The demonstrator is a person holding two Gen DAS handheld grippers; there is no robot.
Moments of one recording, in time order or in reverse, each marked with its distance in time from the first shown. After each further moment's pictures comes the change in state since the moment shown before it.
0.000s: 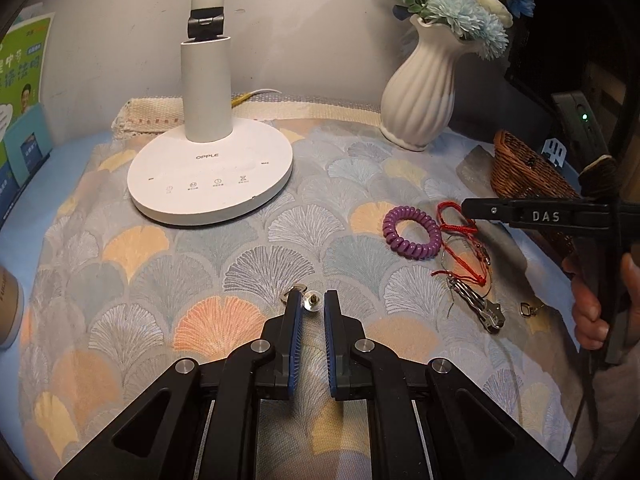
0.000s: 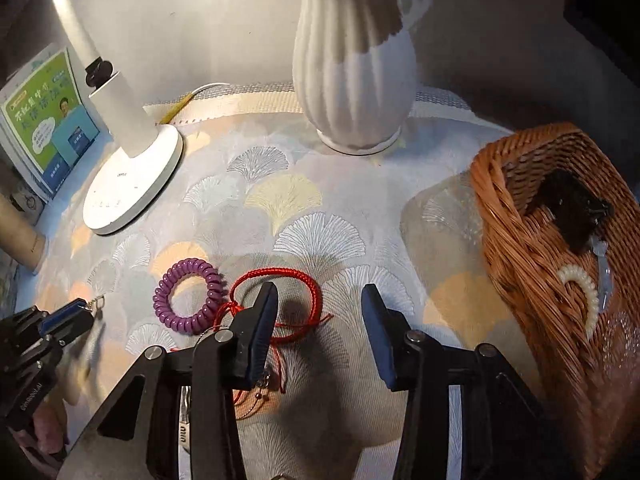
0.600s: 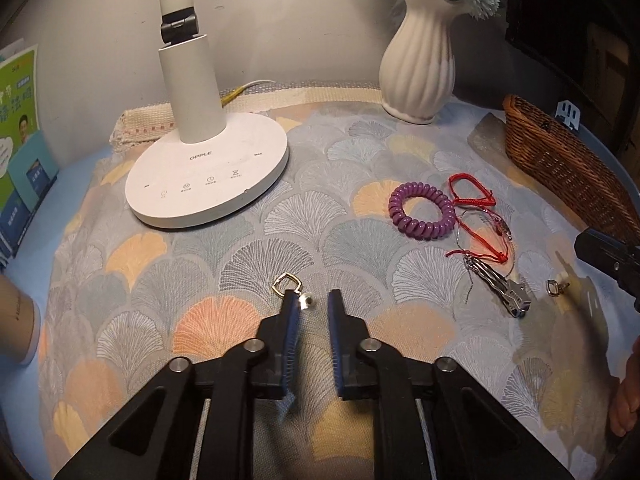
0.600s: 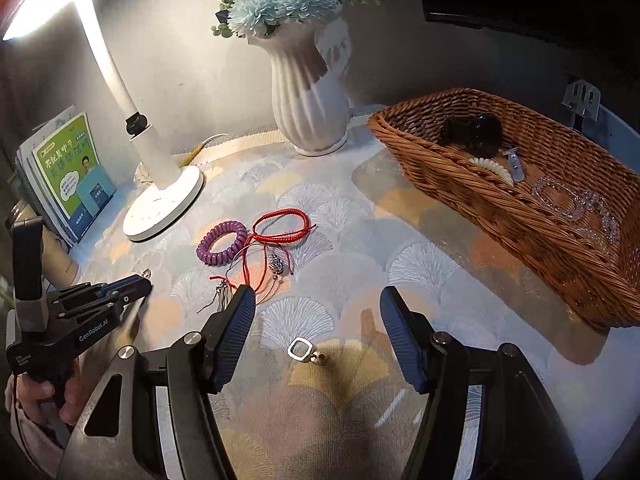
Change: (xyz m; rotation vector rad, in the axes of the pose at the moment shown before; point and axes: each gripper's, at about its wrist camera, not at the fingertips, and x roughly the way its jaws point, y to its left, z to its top) left arm 0.011 -0.020 -0.001 0.101 0.044 0.113; right arm -0.089 -0.006 -0.106 0.204 -0.230 0.015
